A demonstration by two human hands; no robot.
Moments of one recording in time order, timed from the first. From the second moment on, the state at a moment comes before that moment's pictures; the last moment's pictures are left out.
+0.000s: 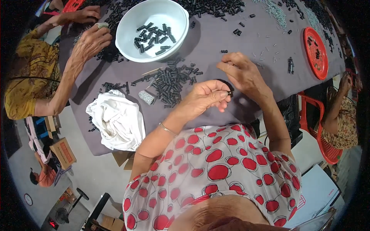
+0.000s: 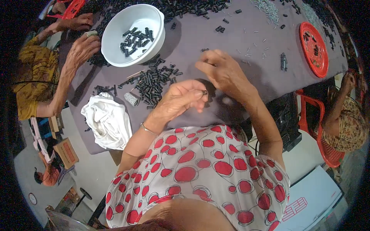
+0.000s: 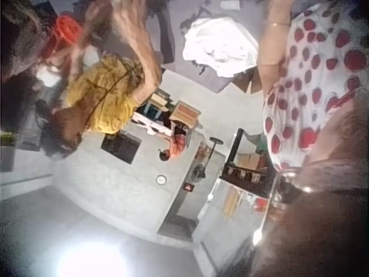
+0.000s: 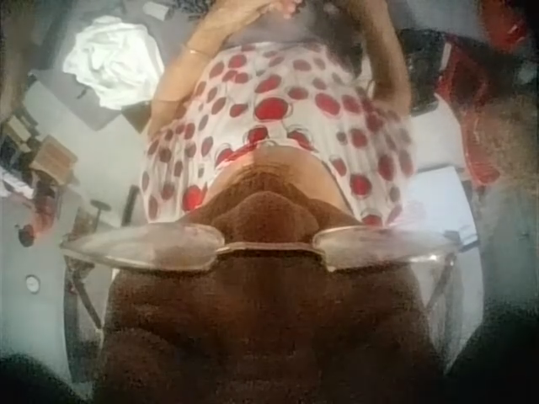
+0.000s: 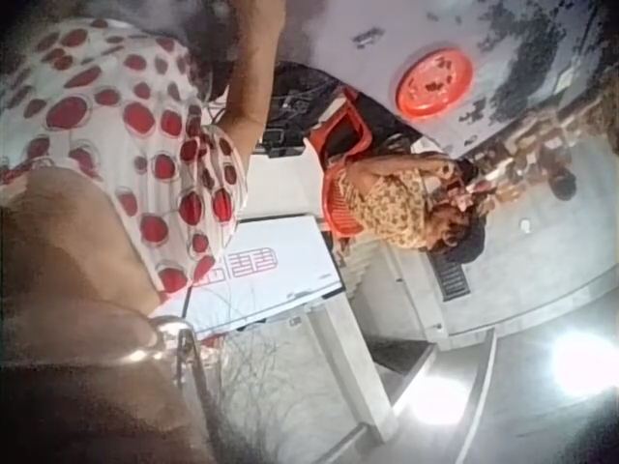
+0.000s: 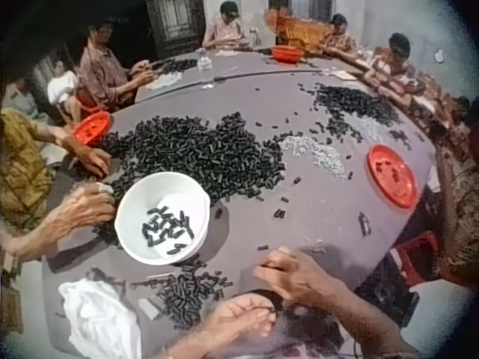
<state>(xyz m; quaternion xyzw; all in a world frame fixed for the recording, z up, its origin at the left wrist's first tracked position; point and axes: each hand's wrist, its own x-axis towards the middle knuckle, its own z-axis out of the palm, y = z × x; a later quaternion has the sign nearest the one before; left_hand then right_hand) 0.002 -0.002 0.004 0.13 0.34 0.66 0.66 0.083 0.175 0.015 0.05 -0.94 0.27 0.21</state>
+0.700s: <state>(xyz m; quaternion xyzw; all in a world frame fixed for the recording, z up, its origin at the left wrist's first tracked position) -0.007 0.000 0.006 0.05 0.36 0.75 0.56 0.085 0.171 0.025 -0.19 -0.71 0.67 0.13</state>
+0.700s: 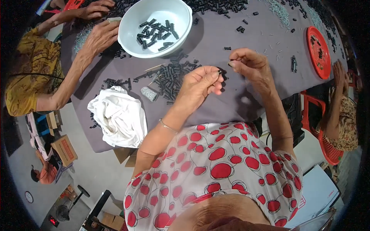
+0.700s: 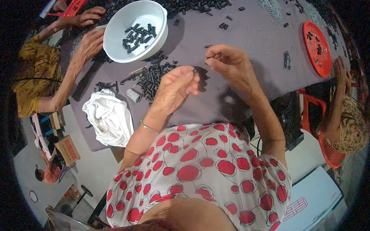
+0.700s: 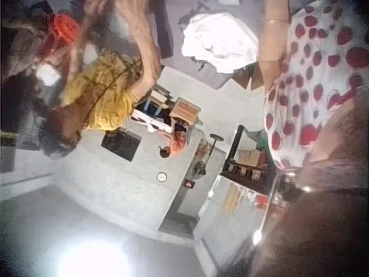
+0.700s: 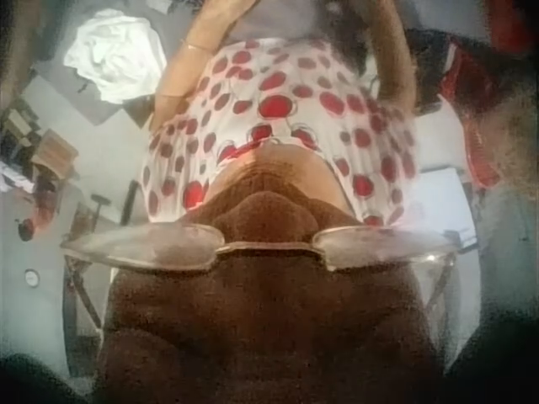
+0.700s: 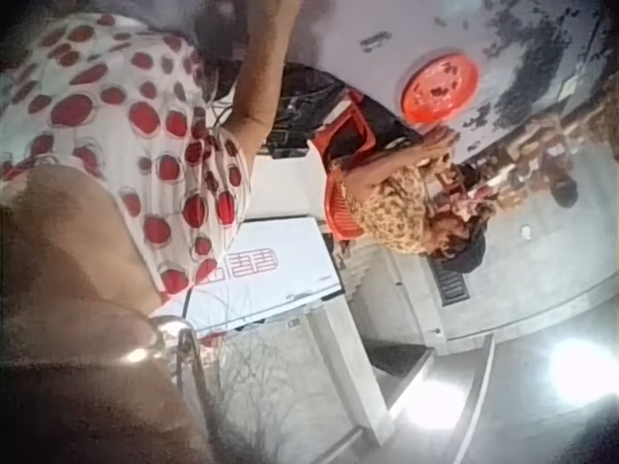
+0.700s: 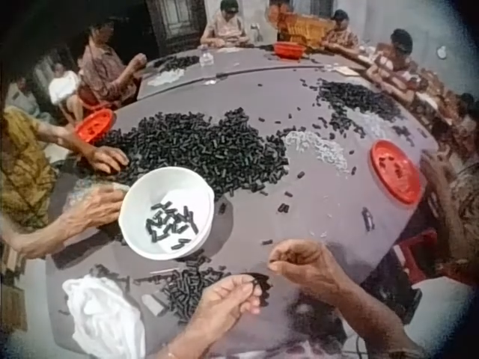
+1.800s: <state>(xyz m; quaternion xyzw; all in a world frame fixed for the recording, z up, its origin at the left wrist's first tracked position) 0.003 0.005 0.001 0.09 0.43 0.76 0.48 0.094 0.125 0.023 -0.22 -0.78 0.51 0.28</state>
